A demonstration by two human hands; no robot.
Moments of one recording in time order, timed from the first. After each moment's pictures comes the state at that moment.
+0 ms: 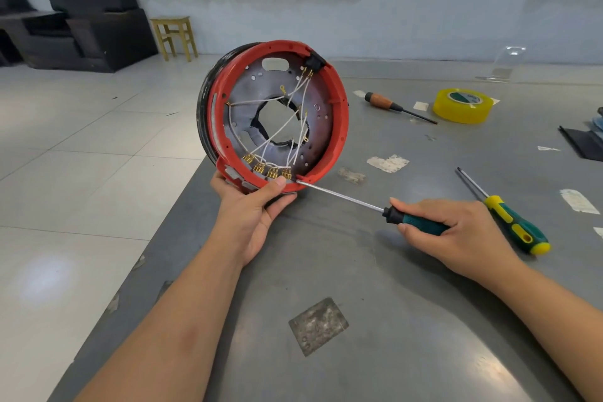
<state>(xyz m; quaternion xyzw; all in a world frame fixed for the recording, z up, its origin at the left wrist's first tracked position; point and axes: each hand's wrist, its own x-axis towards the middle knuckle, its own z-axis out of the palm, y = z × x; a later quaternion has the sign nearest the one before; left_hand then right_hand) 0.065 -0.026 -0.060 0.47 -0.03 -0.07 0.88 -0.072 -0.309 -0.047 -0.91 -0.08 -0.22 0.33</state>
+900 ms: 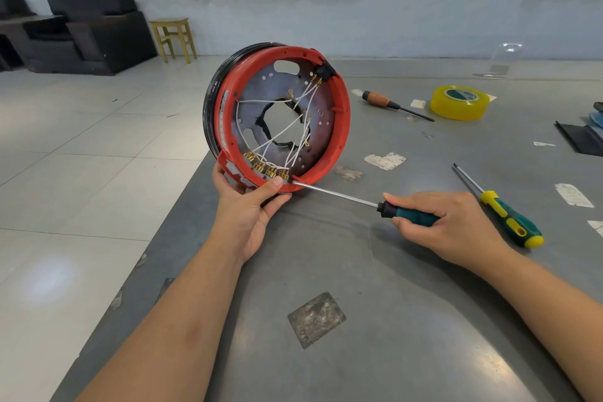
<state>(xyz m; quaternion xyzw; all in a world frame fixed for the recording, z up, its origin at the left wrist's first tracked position) 0.067 -0.026 -0.063 0.46 -0.03 -0.05 0.89 -0.065 -0.313 -0.047 -0.92 -0.08 -0.22 0.32</state>
